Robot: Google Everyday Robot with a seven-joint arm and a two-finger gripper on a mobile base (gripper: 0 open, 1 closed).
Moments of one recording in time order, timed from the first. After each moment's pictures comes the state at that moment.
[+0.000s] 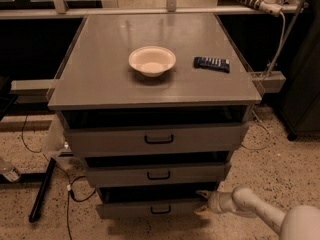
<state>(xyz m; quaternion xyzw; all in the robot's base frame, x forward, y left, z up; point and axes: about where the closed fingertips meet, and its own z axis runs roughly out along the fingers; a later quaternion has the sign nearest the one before) 0.547 -0.214 0.173 -0.62 0.69 0.13 0.34</state>
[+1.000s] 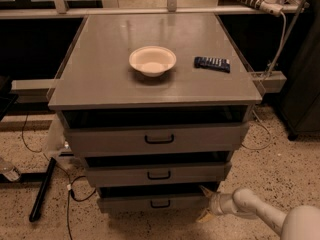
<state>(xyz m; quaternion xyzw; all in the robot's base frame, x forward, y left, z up) 0.547 -0.214 0.174 -0.62 0.69 0.13 0.34</state>
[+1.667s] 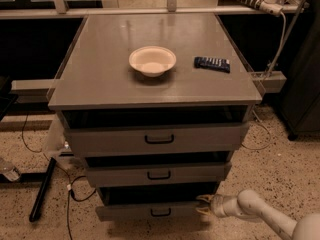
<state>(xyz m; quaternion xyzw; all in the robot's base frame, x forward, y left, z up) 0.533 -0.209 0.189 -0.63 0.68 0.15 0.36</state>
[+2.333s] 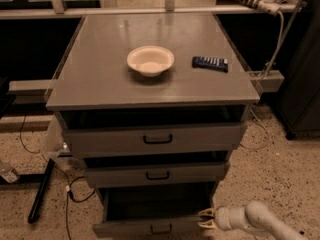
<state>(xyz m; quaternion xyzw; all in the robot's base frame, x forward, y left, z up) 0.484 -0.217 0.193 -0.63 0.65 0.18 0.39</state>
